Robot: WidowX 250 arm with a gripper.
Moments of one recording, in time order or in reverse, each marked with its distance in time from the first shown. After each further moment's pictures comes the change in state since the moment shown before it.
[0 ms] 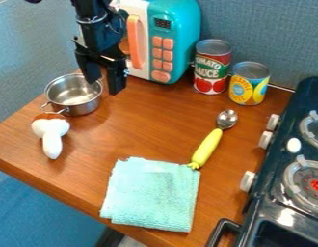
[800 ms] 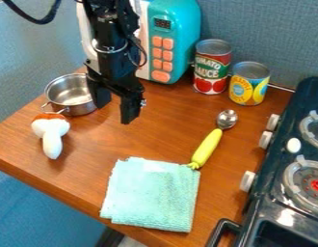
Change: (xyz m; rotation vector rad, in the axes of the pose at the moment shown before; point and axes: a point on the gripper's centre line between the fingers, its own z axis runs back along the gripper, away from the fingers) arm -0.028 -0.054 -0.007 0.069 0.020 -0.006
